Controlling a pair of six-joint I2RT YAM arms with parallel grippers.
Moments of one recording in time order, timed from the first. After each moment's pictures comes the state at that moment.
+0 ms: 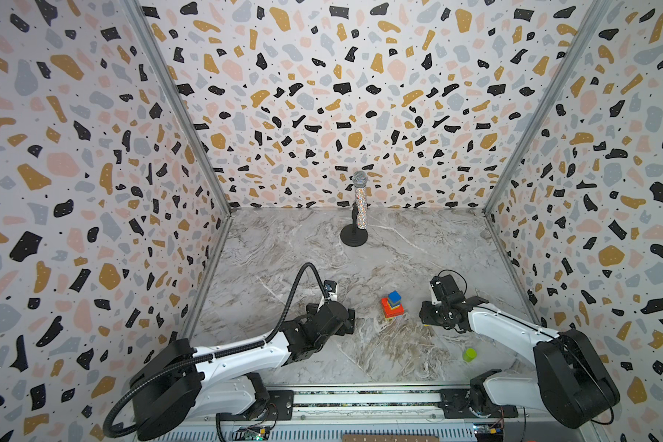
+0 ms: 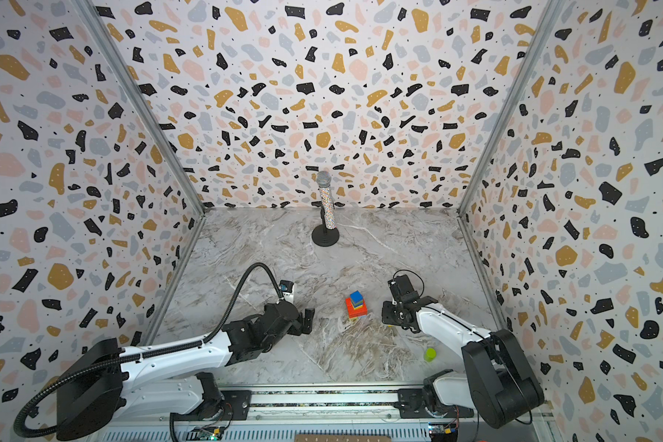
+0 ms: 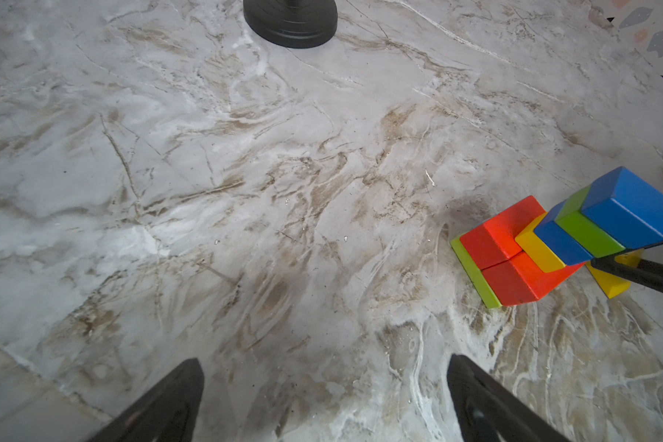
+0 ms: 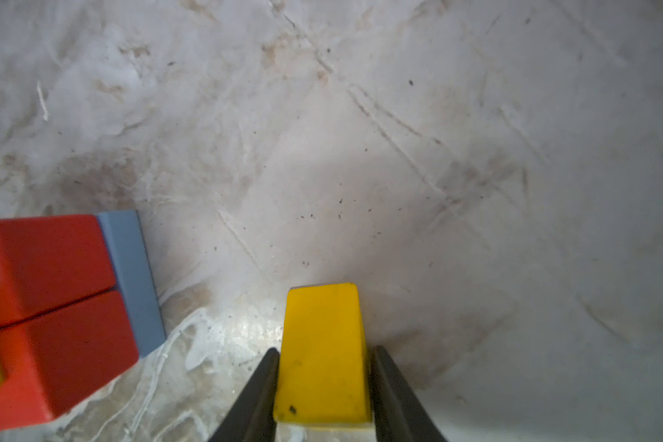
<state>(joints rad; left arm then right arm) -0.98 1.19 0.55 -0.11 -0.43 -0.61 0.40 1.29 0.57 -0.40 -0.03 0.45</state>
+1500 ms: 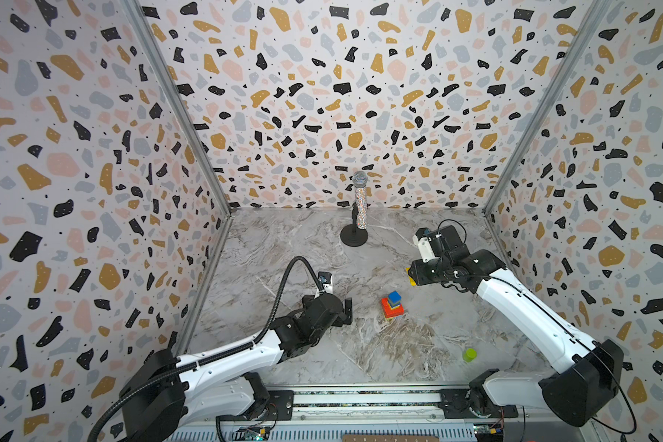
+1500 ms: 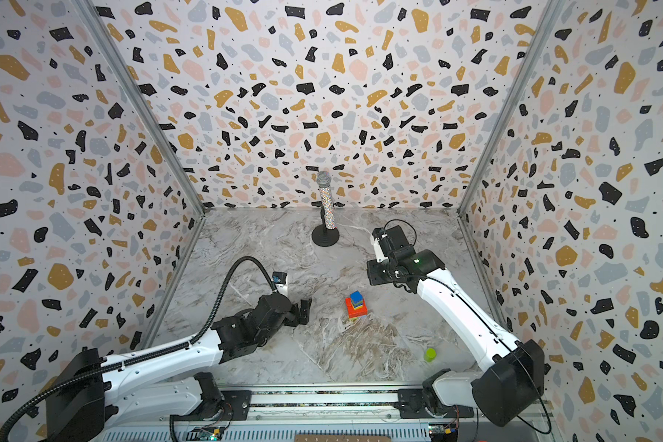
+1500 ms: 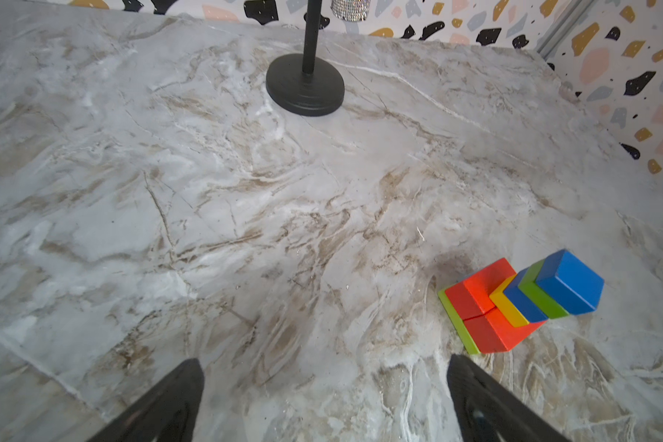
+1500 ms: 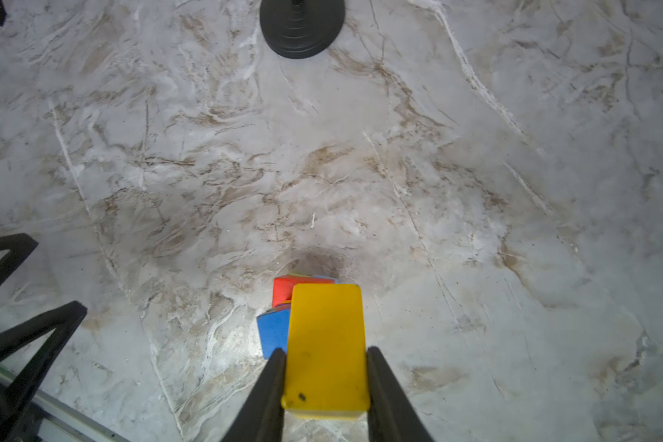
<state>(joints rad) -0.91 1.11 0.61 -0.15 -0.44 -0.58 0.55 1.33 1.26 -0.88 -0.05 0.22</state>
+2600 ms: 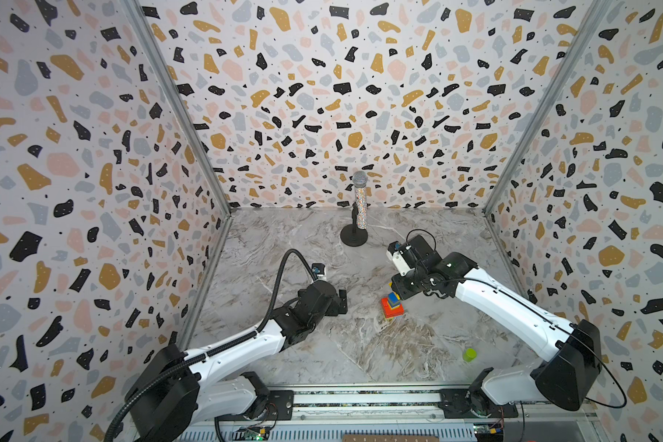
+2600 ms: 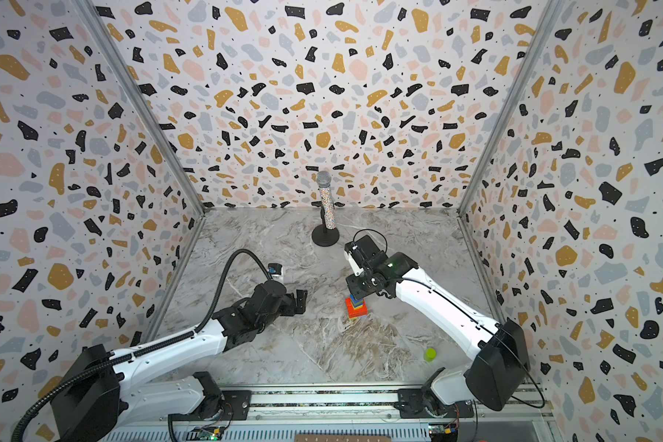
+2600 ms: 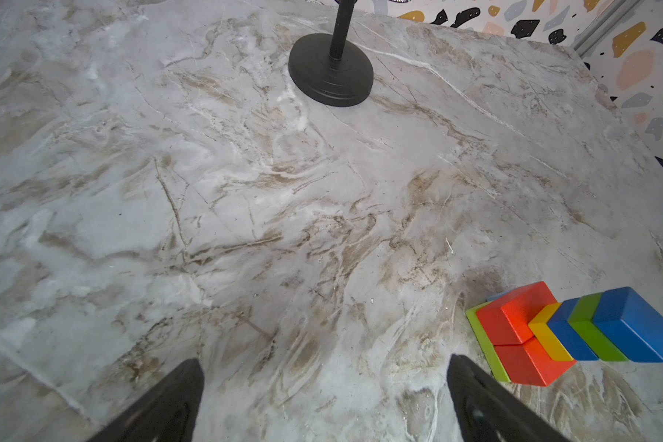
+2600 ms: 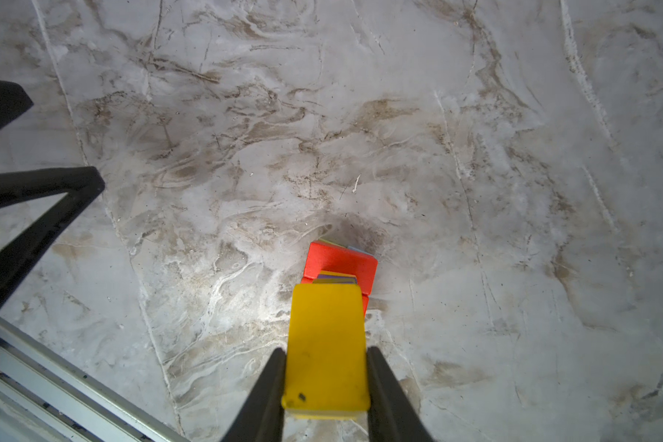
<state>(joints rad) -0.79 1.18 0.61 -0.13 -0.34 -0.57 0.71 1.41 1.26 -0.91 0.02 0.18</state>
